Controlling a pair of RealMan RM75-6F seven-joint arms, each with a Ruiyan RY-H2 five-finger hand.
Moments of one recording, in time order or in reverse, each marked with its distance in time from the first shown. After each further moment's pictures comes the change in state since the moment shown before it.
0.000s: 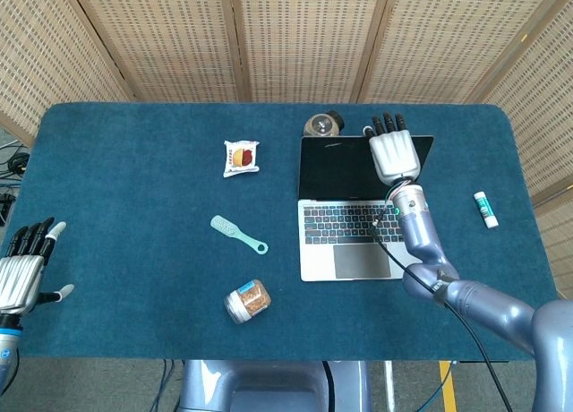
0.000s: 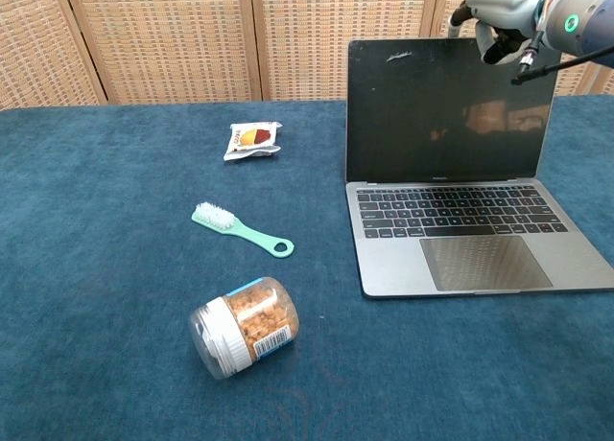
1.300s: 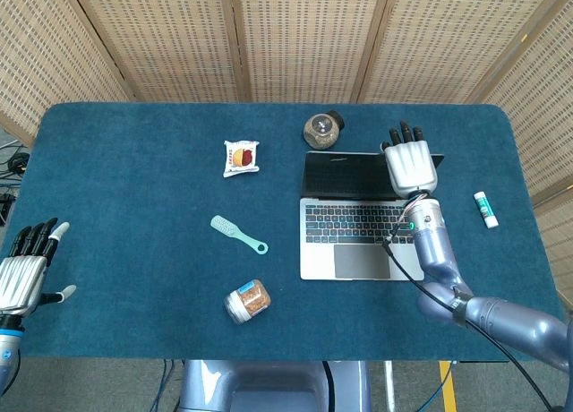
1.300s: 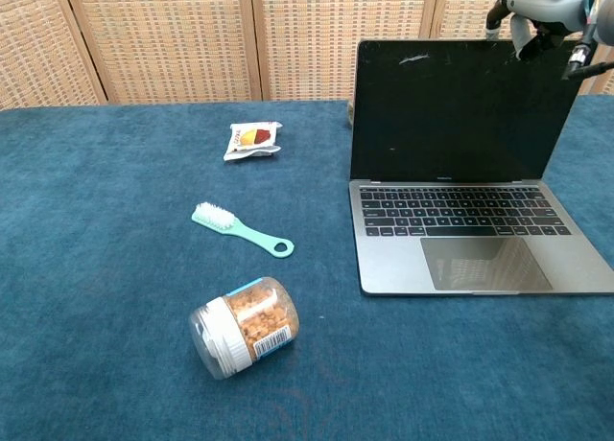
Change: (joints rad) left arm -0.002 0.004 0.010 -0.009 0.017 0.012 0.003; right arm -0.053 0.125 -0.045 -0.258 0.076 0.144 -0.087
